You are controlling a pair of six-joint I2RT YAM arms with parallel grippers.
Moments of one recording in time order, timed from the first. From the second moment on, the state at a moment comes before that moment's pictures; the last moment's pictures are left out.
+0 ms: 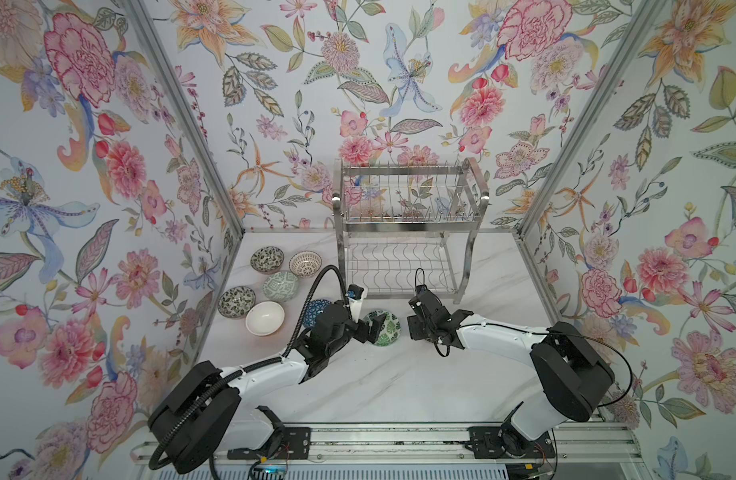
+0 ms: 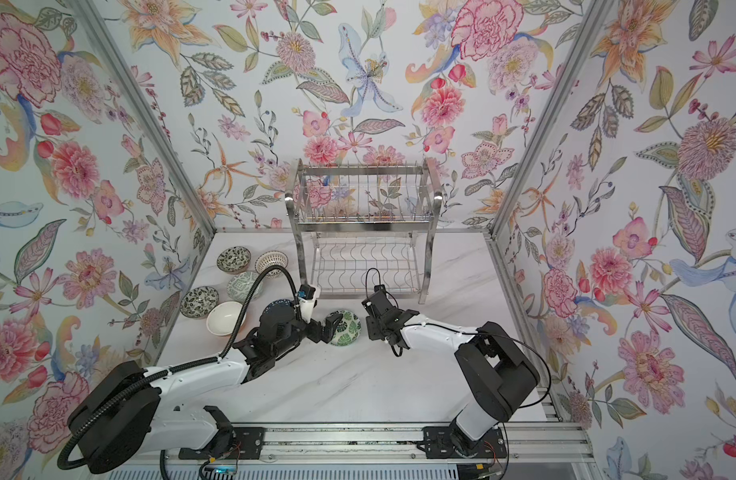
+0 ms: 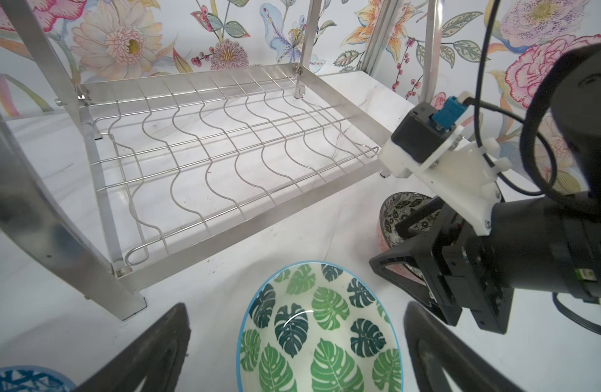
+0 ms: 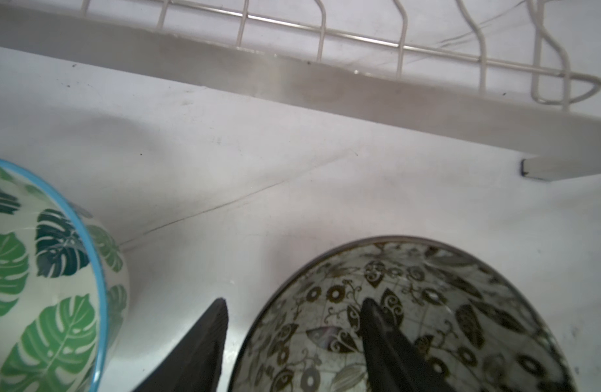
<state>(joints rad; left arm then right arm) -0.73 1.32 0.52 0.44 -0.03 -0.20 0.73 1.60 0.86 -0.28 0.28 0.42</state>
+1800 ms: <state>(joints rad) -0.73 1.26 0.53 0.39 -0.27 -0.13 0.66 1.31 0.76 0.07 -0.07 0.42</state>
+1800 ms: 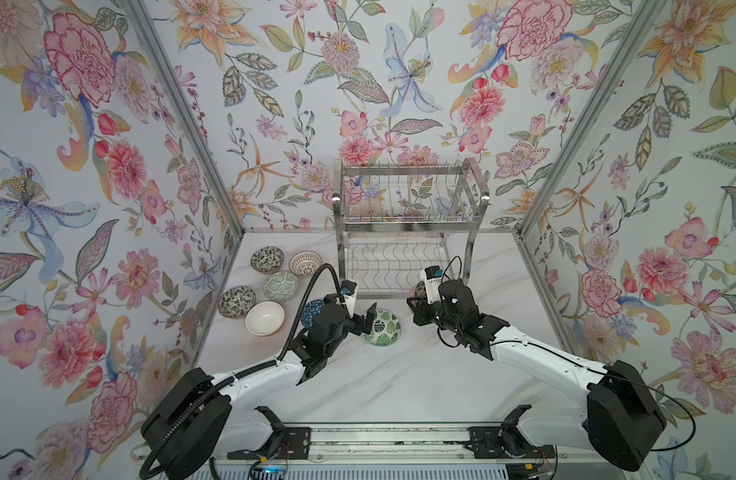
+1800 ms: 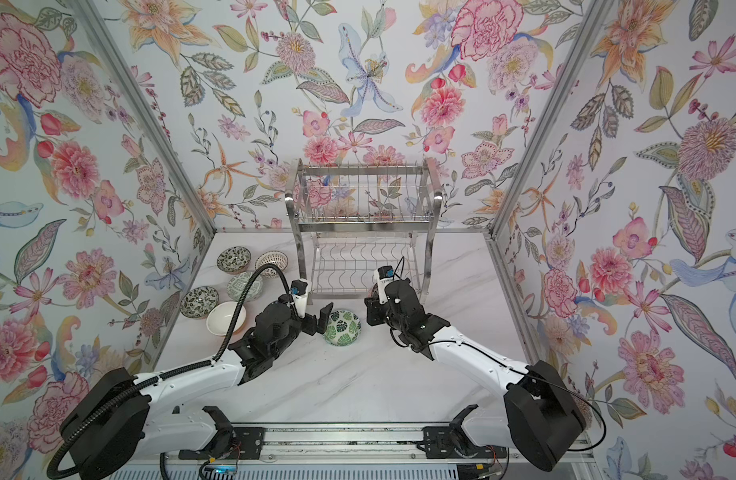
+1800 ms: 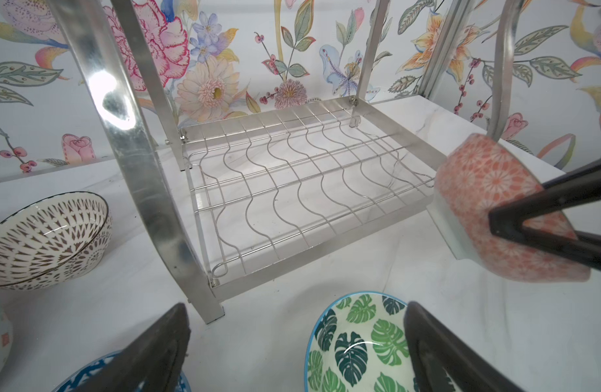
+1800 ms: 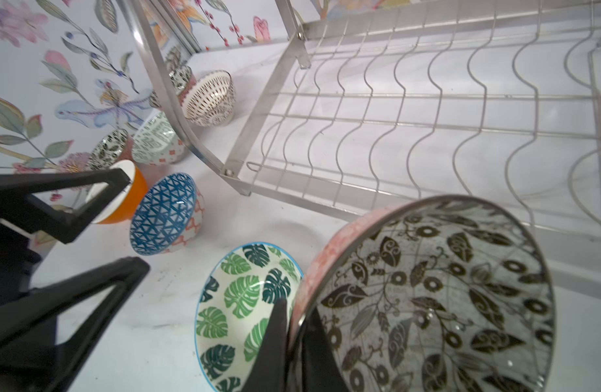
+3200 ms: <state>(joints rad) -0.62 1.19 0.78 0.10 -0.30 -0.08 0.52 2.06 1.06 1.07 -0.48 0.78</state>
